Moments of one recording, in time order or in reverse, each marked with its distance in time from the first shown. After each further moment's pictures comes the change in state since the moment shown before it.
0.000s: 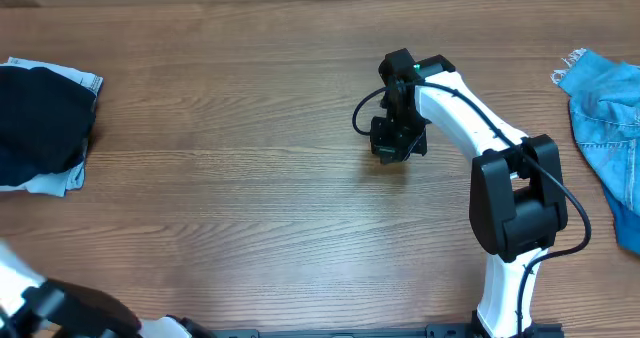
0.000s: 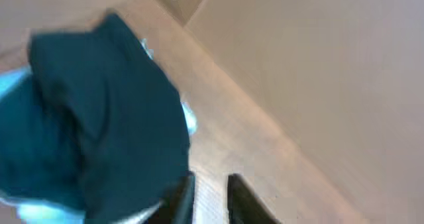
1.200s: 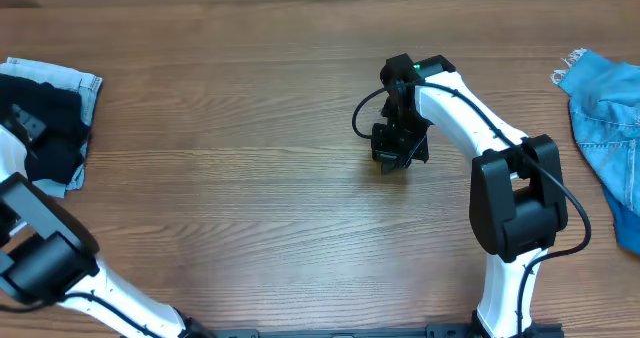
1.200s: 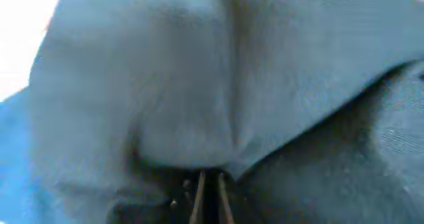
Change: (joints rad) left arm -0.160 0.457 0.011 0.207 -0.681 0.017; right arm 0.000 0.000 0.000 -0.092 -0.044 -0.001
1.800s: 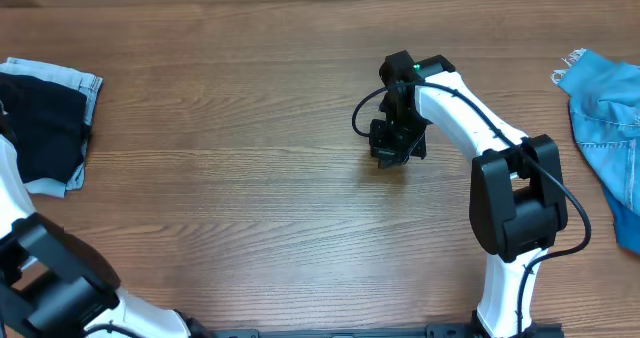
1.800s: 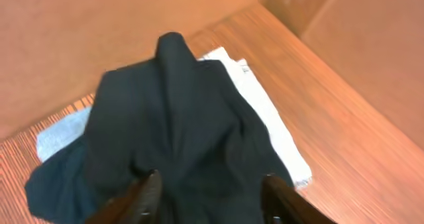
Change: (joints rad) left arm -0.030 -0.217 0.000 0.013 0.080 0.010; right arm 0.000 0.000 0.000 0.055 0.000 0.000
